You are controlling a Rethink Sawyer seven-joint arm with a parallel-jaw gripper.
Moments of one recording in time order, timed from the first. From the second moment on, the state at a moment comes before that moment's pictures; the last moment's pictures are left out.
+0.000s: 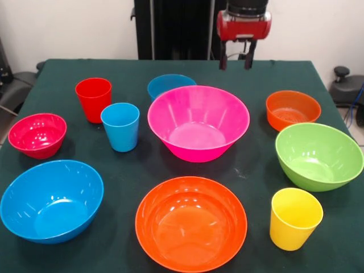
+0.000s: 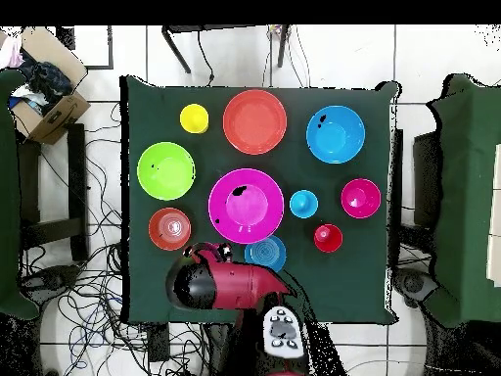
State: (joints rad) arm -0.12 -0.73 0.00 2.10 -0.03 0.10 1.58
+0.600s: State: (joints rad) arm -0.16 -0.61 0.00 2.08 -0.10 0.07 1.58
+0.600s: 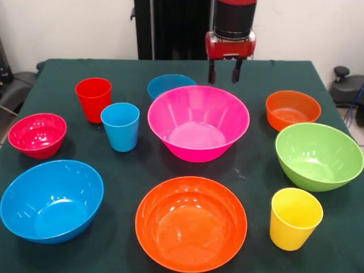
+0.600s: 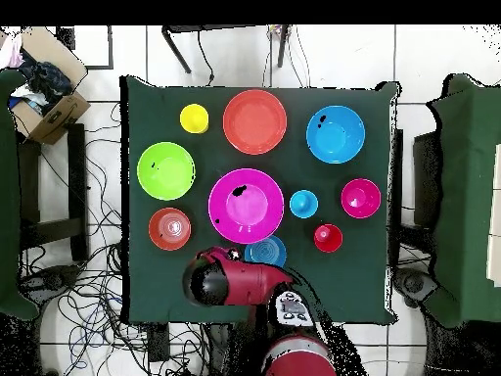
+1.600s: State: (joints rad) arm -0.16 -0.60 0.00 2.05 -0.22 0.06 1.58
